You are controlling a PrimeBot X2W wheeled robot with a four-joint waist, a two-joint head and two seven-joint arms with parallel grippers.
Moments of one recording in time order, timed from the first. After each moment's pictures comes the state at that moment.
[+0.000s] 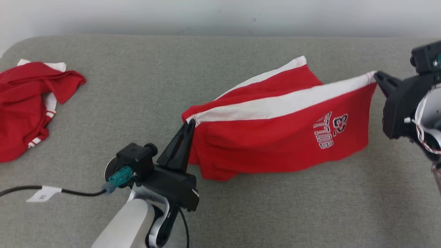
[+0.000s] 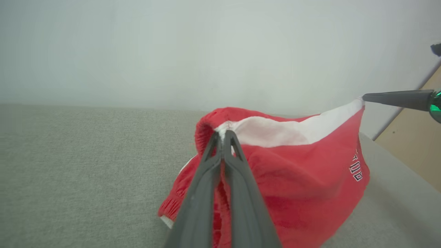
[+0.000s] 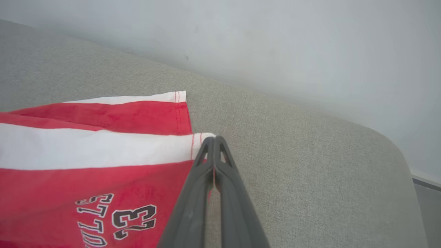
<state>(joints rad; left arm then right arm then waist) -0.48 0.19 -0.53 0.26 -0.60 -0.03 -0.19 -0.65 -0.51 0.19 0.18 0.40 0.13 0.66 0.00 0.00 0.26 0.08</state>
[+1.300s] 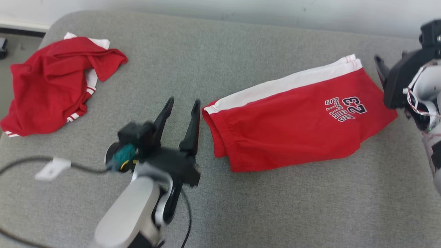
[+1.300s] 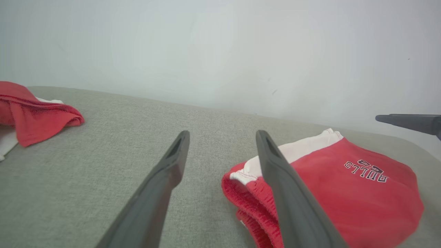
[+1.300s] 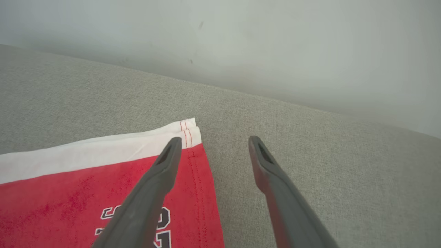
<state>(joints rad) -0.67 0.11 -0.54 0.51 -0.66 0.03 -0.25 -0.98 -0.42 0.21 0.78 0.31 0.13 0.39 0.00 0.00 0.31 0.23</state>
